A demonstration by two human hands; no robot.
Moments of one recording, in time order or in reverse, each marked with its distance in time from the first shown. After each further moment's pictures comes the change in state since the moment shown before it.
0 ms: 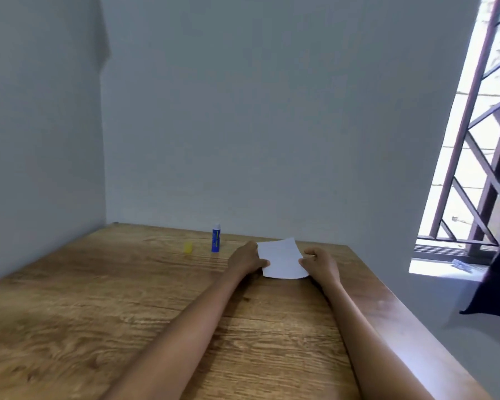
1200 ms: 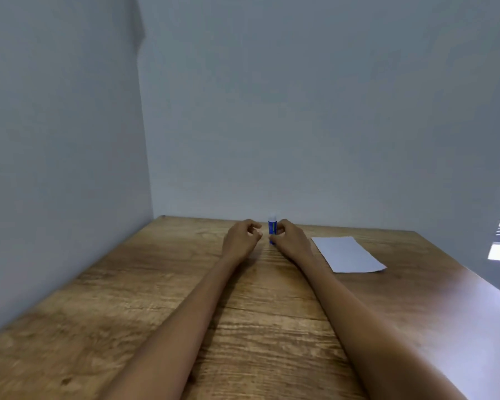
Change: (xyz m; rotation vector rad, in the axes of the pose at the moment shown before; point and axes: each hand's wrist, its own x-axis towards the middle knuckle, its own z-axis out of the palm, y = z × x) left_hand 0.008 -0.112 -0.091 -0.140 0.333 0.105; right_hand 0.010 -0.109 0.168 -0.046 -0.126 -0.302
